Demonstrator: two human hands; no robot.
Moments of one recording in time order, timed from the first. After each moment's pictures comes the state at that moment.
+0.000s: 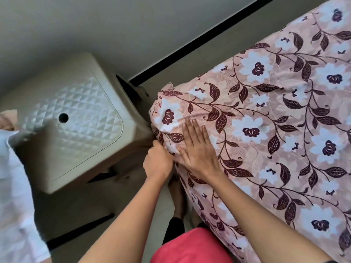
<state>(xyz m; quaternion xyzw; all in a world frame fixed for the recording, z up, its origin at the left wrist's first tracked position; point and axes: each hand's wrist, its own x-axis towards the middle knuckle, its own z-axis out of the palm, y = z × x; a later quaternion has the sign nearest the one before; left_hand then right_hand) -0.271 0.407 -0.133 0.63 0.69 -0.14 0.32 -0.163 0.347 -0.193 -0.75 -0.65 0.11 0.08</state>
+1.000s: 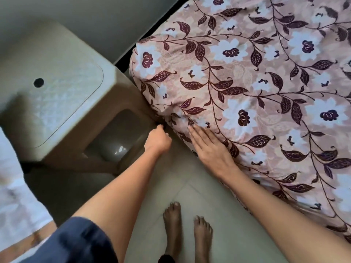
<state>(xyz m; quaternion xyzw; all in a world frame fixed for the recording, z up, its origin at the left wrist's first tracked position) -0.348 0.335 -0.207 0.76 0.52 -0.20 0.32 -0.256 0.176 -0.239 -0.73 -0.67 -0.13 -0.09</state>
